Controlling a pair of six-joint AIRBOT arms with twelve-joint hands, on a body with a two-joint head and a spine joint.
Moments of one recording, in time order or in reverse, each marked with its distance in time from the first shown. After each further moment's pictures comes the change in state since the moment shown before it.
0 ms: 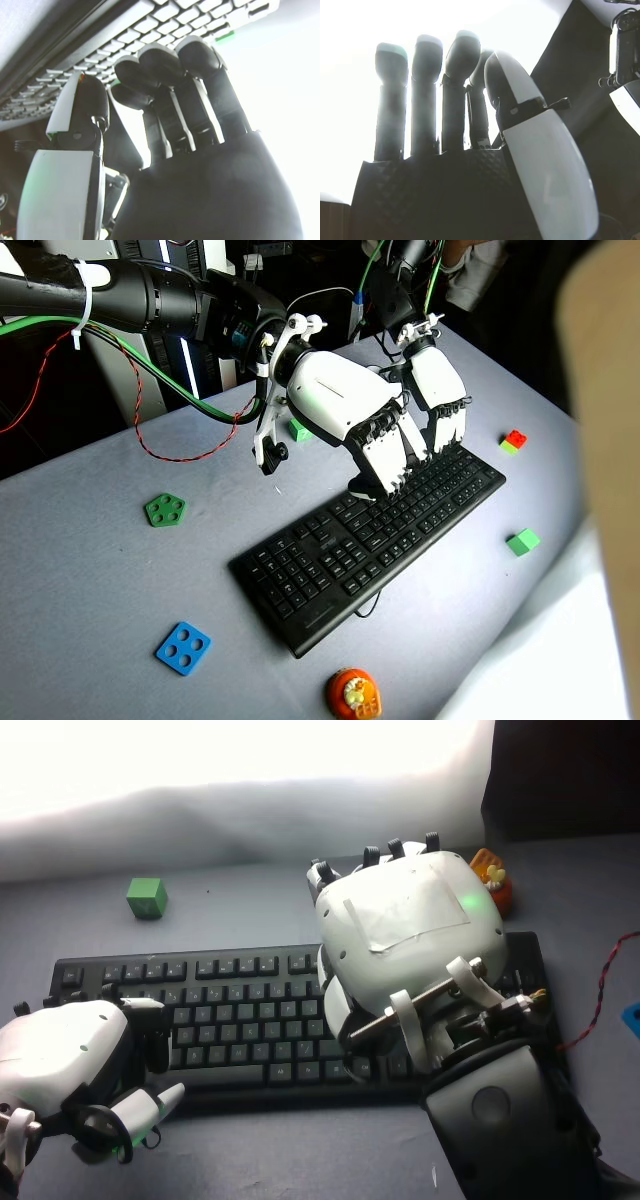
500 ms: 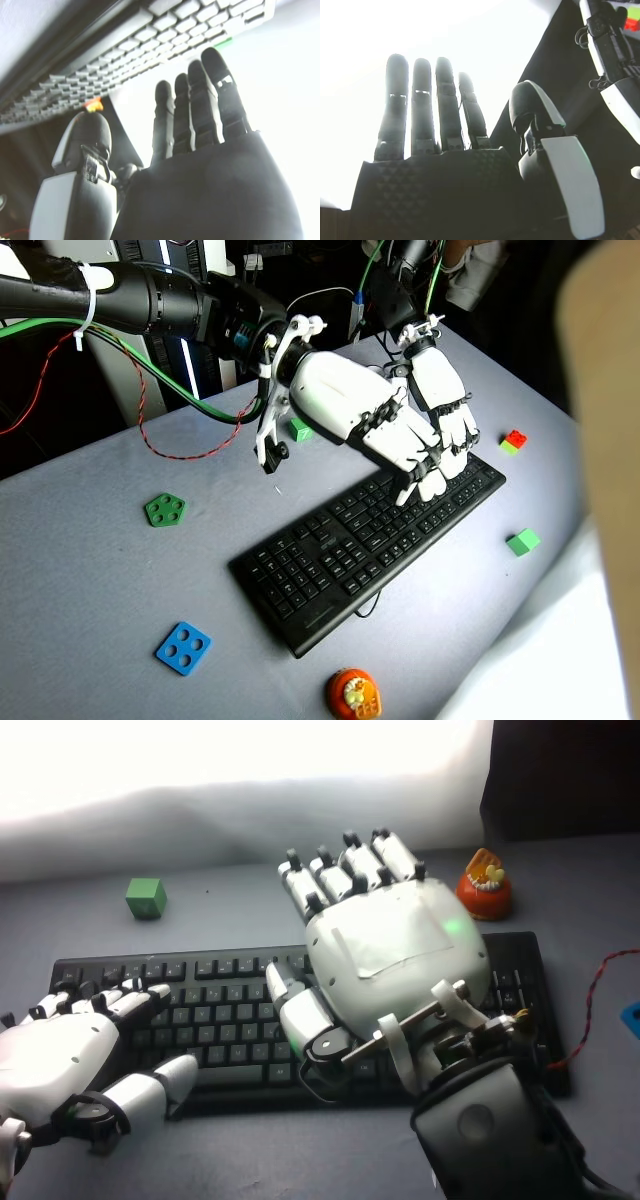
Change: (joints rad) left arm 0.039 0.003 0.018 0.014 0.018 -0.016; right arm -0.025 -0.024 0.021 0.018 -0.046 0.026
